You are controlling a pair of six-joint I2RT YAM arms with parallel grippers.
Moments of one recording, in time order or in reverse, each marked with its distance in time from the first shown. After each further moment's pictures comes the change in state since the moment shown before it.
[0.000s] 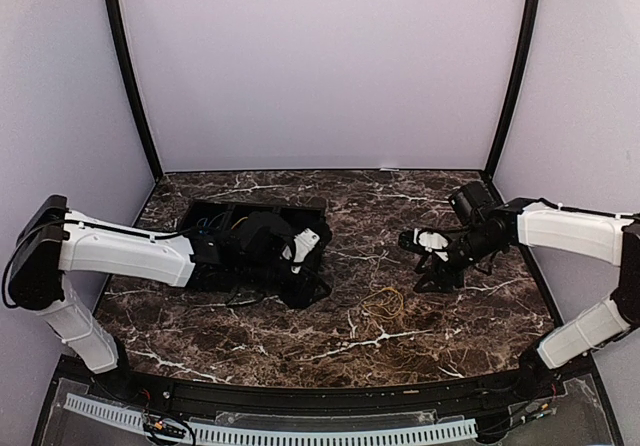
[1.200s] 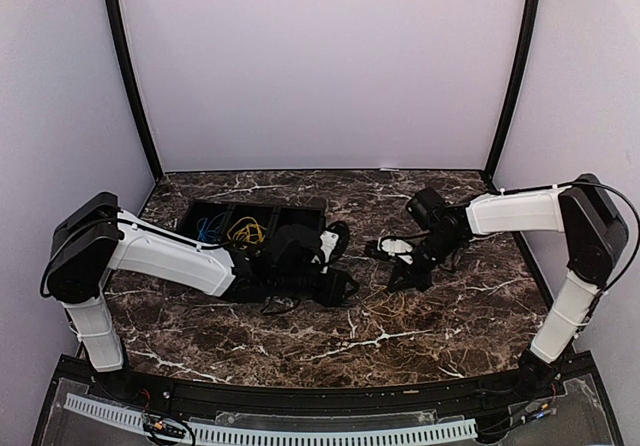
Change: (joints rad) left arm -0.051 0.236 0.085 0.239 -0.077 -0.238; right arm 0.115 0.349 0.182 0.024 0.011 0.062
